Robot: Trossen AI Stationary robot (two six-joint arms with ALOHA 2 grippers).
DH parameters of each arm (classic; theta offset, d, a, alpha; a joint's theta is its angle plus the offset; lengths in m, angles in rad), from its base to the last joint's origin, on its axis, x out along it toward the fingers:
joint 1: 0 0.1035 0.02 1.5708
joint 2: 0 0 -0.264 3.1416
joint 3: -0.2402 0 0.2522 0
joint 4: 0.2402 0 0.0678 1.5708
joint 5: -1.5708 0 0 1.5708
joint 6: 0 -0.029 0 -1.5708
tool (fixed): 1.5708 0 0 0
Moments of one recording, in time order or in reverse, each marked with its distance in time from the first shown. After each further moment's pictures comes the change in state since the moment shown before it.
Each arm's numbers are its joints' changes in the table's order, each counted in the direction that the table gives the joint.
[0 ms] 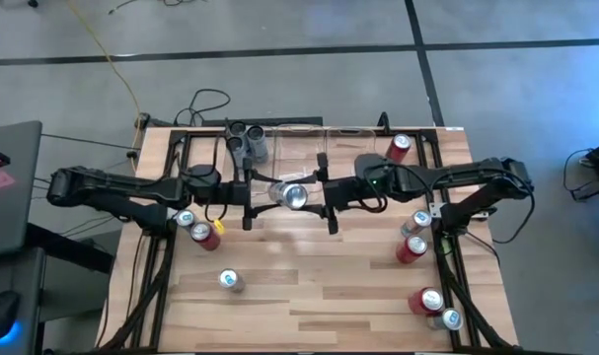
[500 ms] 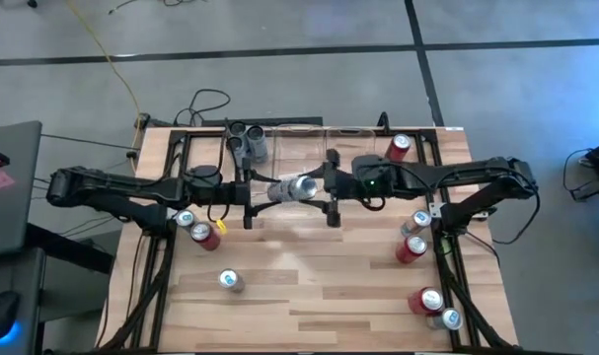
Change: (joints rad) left arm 0.000 0.004 0.006 0.024 0.050 -0.022; right arm -0.019 0.026 -0.002 0.280 -0.149 -0.307
